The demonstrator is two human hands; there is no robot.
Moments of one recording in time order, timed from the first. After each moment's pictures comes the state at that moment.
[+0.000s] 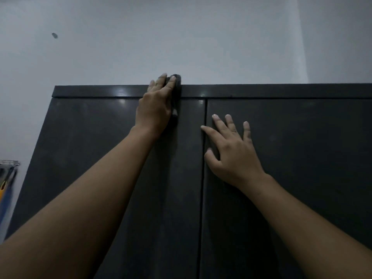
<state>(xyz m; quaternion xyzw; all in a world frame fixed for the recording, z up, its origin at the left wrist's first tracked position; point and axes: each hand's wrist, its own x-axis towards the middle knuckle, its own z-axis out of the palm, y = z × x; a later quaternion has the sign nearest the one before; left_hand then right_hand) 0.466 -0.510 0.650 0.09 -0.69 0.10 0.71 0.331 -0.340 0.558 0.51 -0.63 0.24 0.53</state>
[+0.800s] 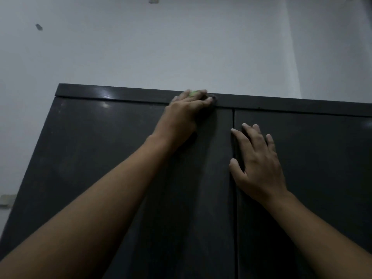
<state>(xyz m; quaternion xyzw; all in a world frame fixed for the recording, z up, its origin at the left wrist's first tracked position) 0.487 -0.531 0.647 -0.07 -0.75 0.13 0.64 0.339 -0.368 0.555 0.42 -0.62 0.28 0.60</state>
